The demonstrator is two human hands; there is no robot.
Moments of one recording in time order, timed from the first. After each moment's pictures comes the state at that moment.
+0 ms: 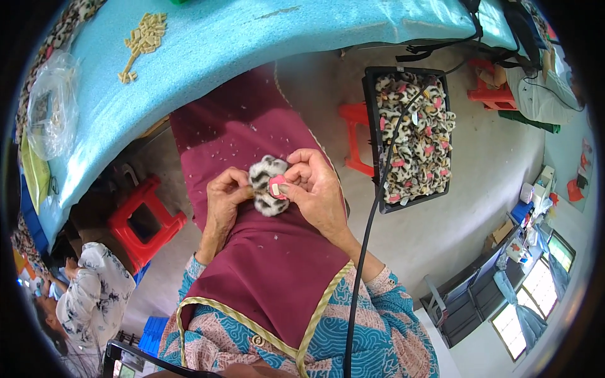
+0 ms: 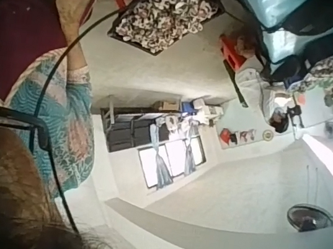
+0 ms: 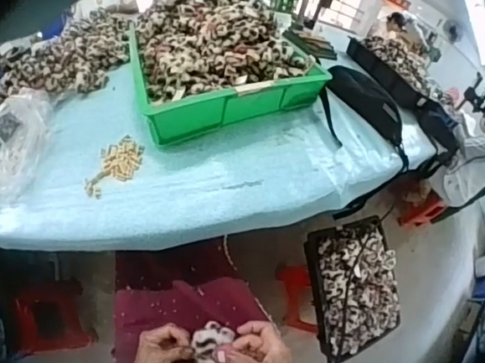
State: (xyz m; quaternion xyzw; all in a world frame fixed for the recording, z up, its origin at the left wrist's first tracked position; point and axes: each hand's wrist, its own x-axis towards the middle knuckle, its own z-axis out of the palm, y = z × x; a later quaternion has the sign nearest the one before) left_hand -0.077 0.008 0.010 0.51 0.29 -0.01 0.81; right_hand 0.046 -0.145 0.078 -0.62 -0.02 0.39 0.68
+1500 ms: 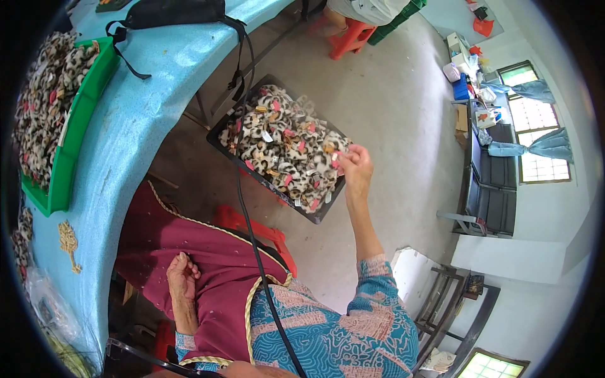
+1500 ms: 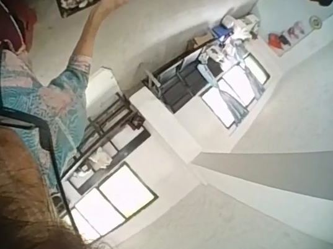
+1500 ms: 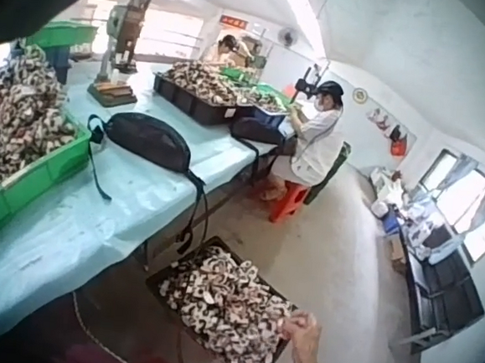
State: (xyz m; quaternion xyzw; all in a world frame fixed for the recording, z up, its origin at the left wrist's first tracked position) left_hand -0.017 0.008 -0.020 0.41 0.36 -0.16 0.83; right_hand 0.120 -0.409 0.038 -0.71 0.28 -0.15 0.63
